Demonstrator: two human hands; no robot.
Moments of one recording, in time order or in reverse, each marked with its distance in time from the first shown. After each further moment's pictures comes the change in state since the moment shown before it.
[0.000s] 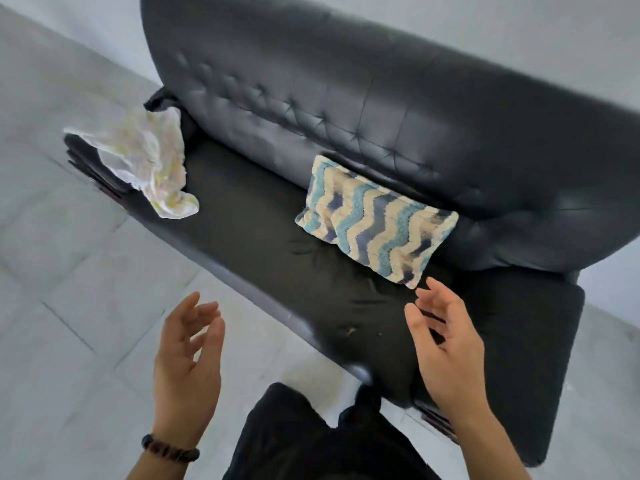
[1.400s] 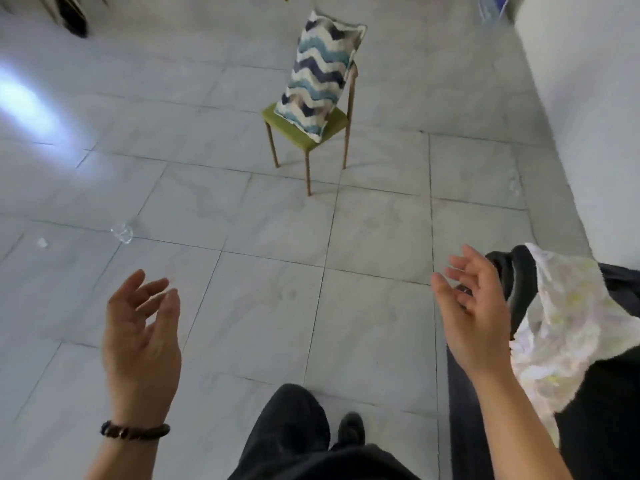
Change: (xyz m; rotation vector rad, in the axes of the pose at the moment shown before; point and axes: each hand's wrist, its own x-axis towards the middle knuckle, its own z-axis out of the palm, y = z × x) left_hand 0.382 -0.322 -0.777 -0.167 1.274 -0.321; right_hand -0.110 -0.463 1.012 -0.032 -1.014 -0.559
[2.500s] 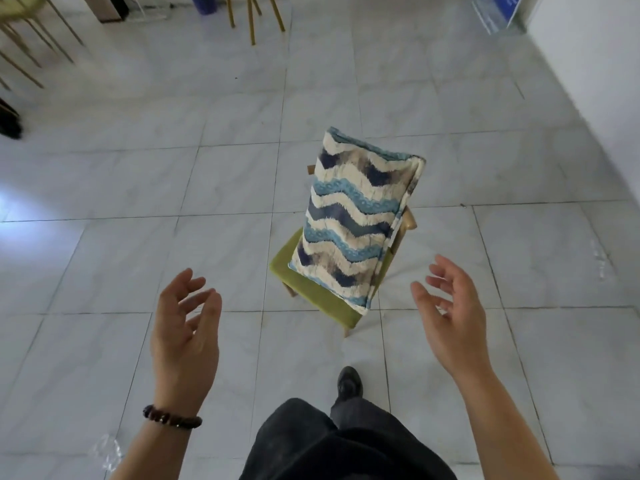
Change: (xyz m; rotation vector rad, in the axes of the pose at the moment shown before) left_hand 0.807 0.029 0.463 0.094 -0.289 0.056; right_hand 0.762 -0.095 0.436 -0.059 0.109 0.091
